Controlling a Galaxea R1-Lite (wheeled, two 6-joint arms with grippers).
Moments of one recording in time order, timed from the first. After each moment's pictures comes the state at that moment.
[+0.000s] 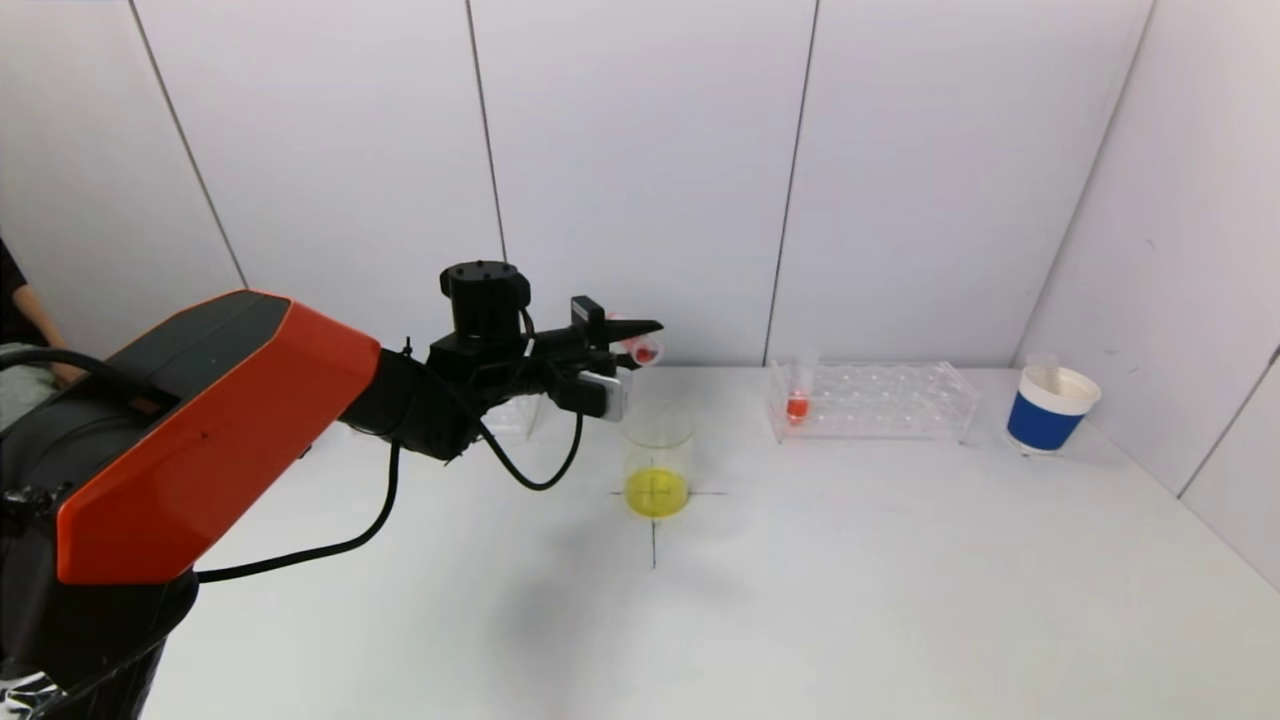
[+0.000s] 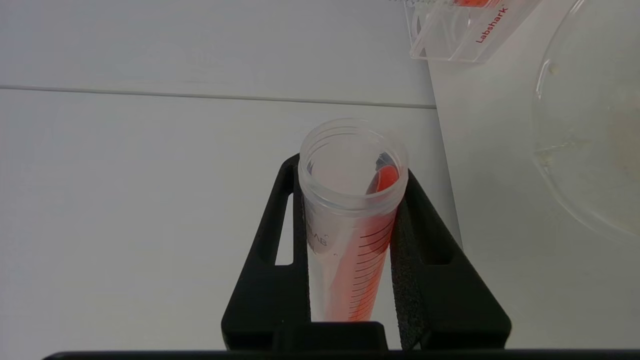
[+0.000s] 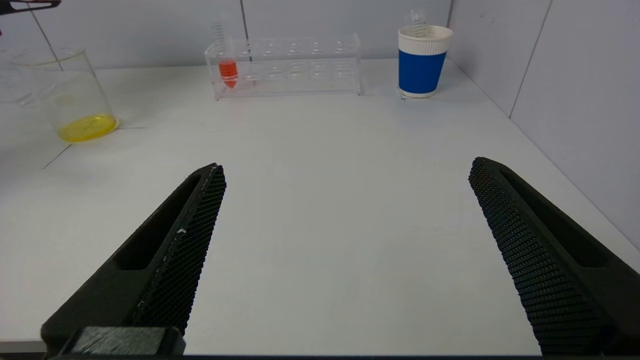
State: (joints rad) left arm -0.38 2.31 -1.45 -0.83 -0.73 1.50; right arm 0.00 0.00 0.00 -0.01 -0.02 0.05
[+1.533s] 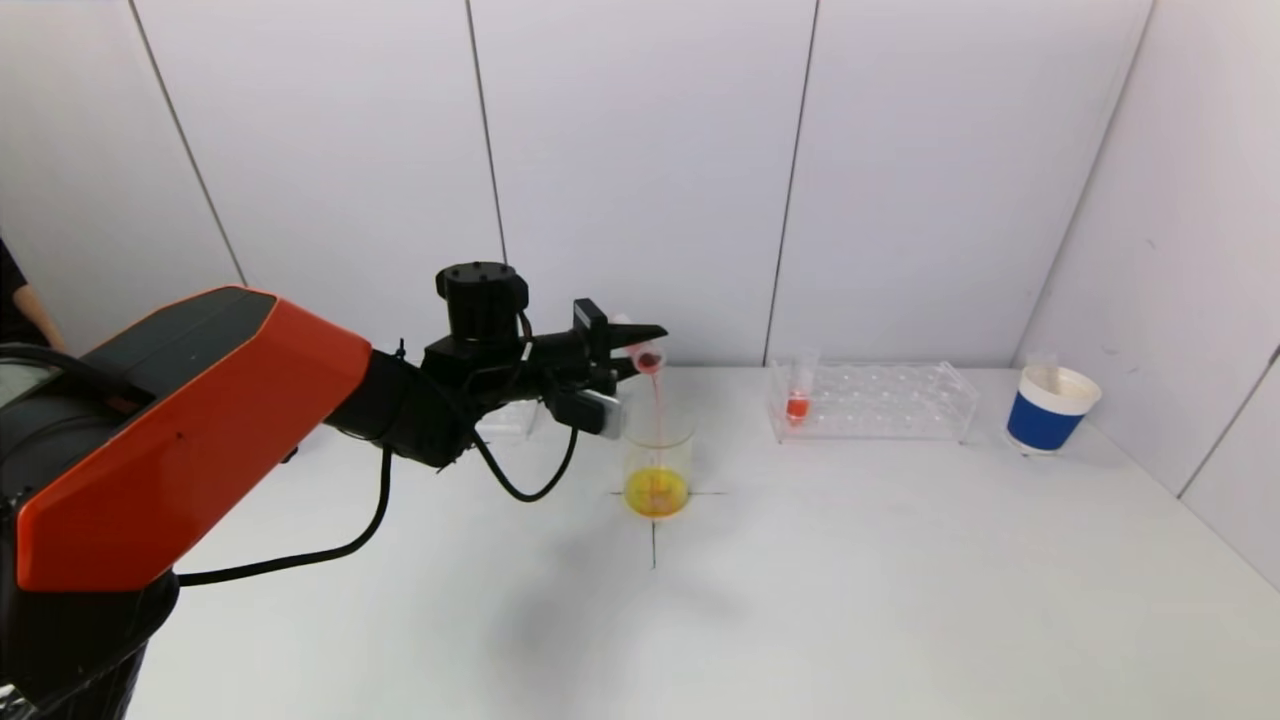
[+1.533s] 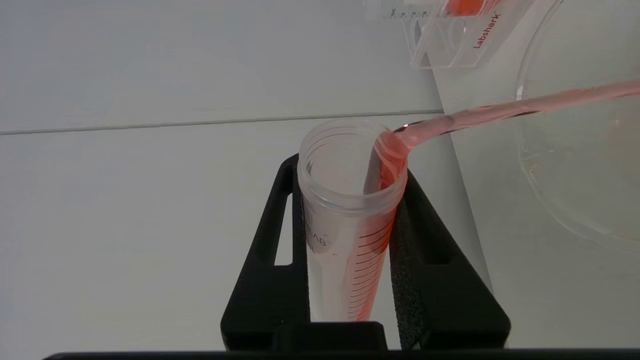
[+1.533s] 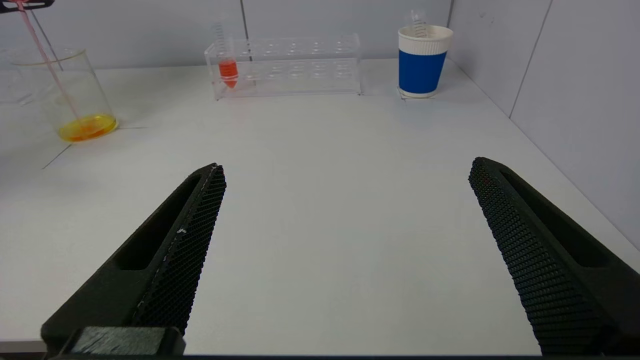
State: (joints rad) left arm -0.39 2.27 -1.39 -0.85 -0.75 1.61; right arm 0.00 0.00 0.00 -0.01 -0.02 0.05
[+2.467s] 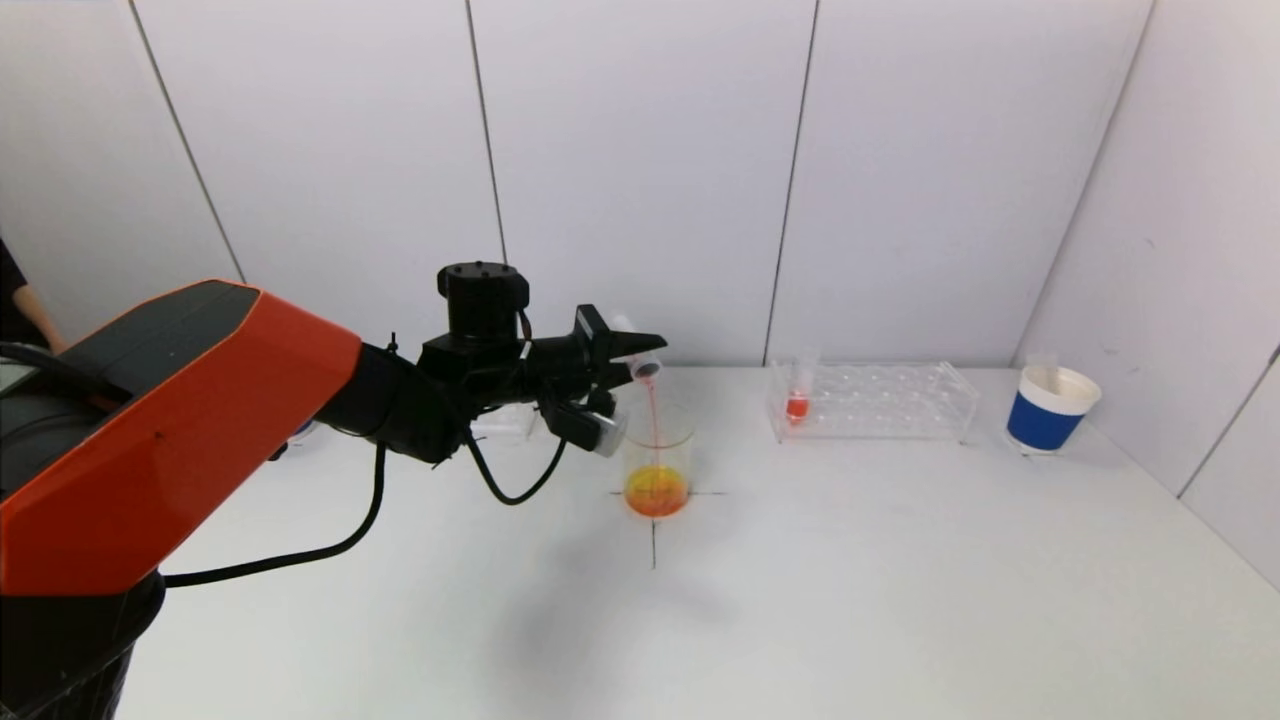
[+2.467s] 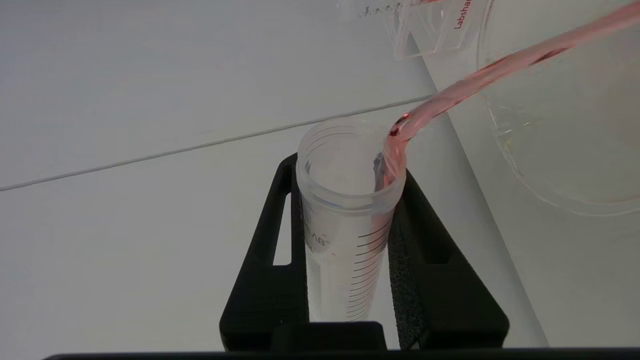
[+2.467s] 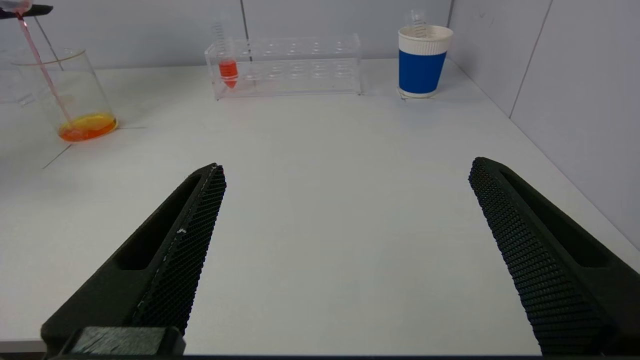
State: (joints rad) left arm -0.39 2.25 -1.38 -0.76 -0.75 1.81; right arm 0.00 0.00 0.00 -0.01 -0.02 0.05
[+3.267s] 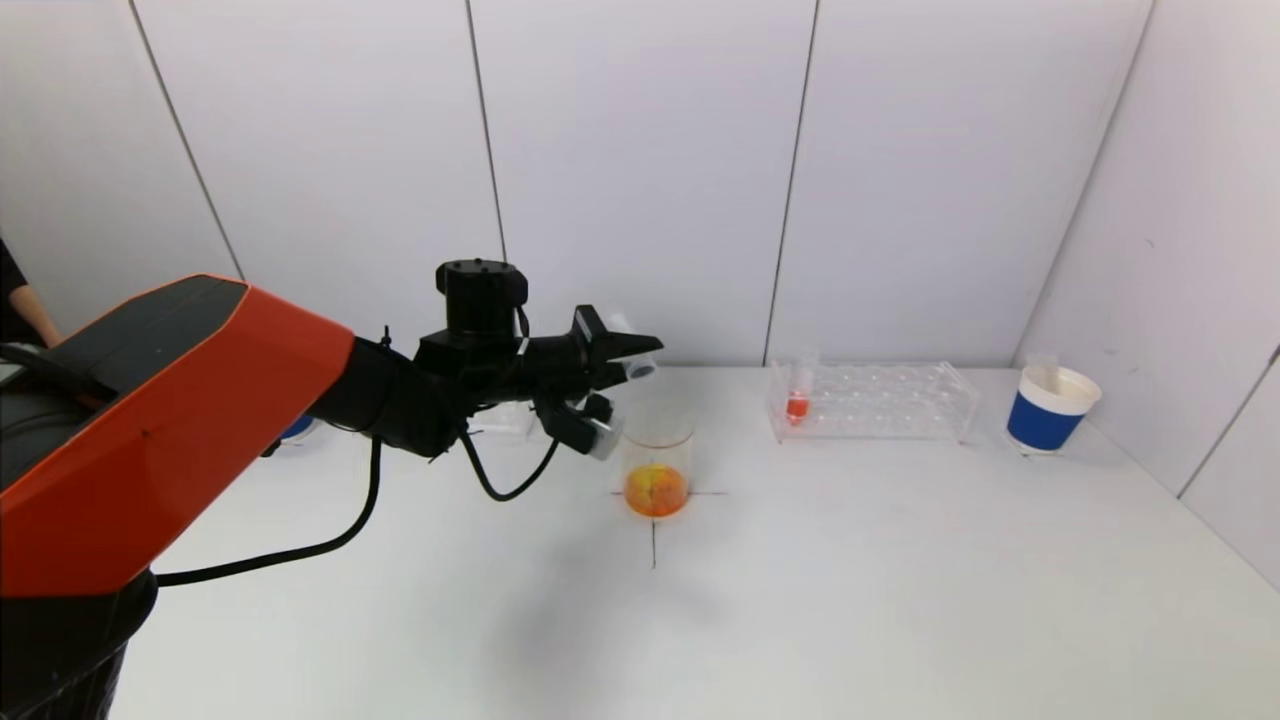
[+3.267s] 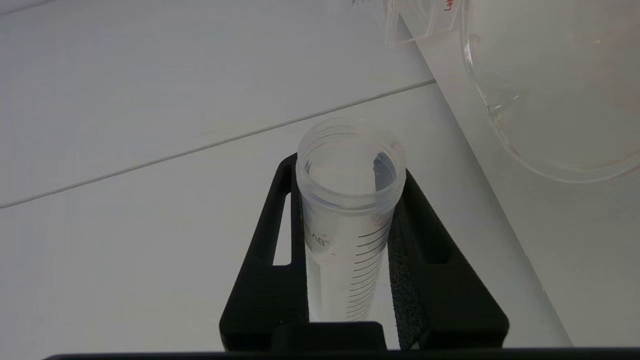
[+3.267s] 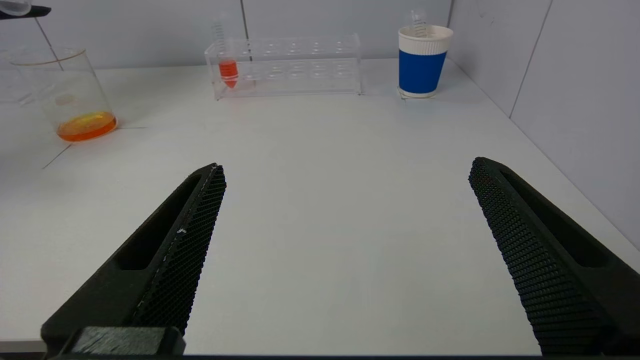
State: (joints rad) left arm -0.39 2.24 -1.40 -0.70 -0.73 1.90; right arm 0.00 0.00 0.00 -0.01 -0.02 0.05
